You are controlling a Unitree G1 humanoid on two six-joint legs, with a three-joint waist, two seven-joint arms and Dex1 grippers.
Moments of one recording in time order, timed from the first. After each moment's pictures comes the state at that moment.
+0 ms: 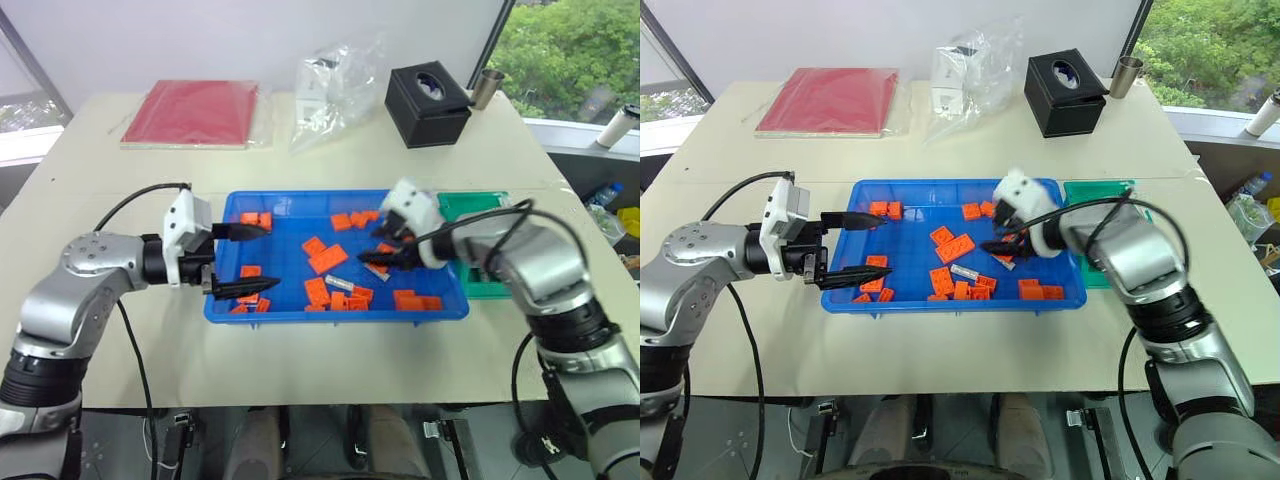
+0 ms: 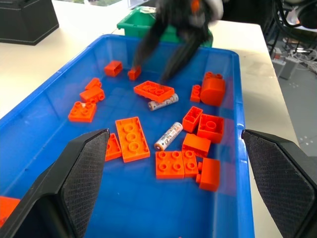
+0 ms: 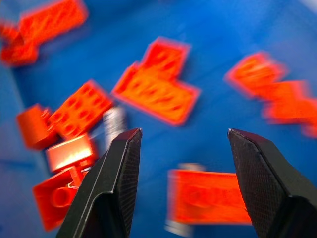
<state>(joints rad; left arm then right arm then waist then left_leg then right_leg) -0.35 0.81 0.06 -0.28 -0.62 0.52 -1.15 -0.71 -0.65 0.36 -0.26 0.28 1.09 0.84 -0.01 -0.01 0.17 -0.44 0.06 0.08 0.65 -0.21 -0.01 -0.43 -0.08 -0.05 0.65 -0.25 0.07</state>
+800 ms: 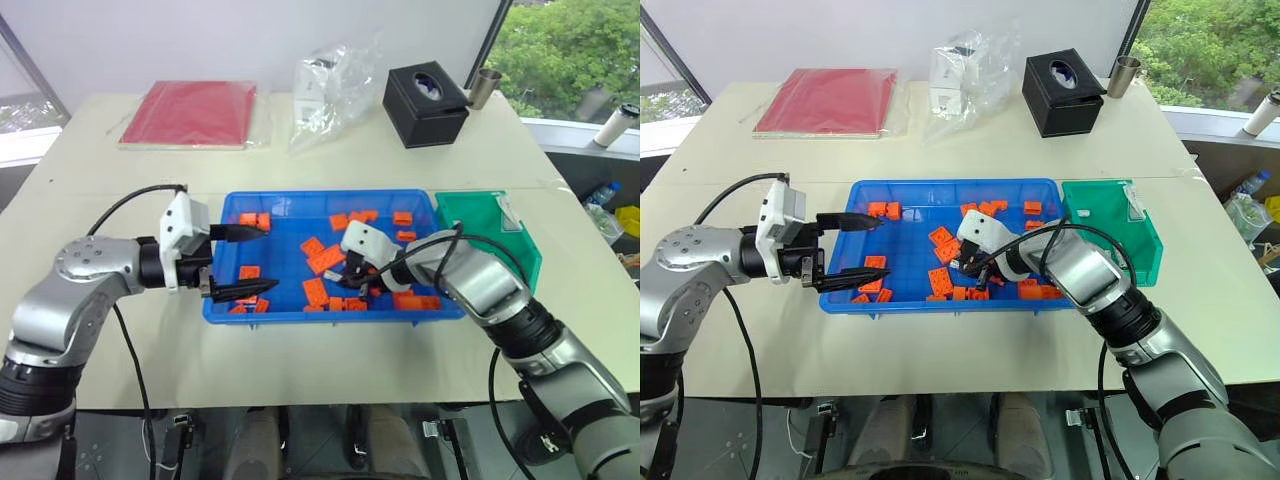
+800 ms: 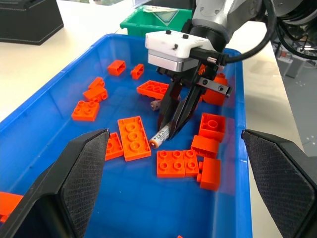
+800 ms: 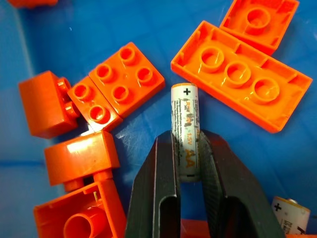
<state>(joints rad) -0.33 0.82 0.08 -0.31 -0.62 0.52 -1.12 -0.72 -0.57 0.43 -0.15 0.24 1.04 0.86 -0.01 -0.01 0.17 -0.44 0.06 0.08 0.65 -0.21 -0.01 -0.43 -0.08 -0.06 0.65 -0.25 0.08</state>
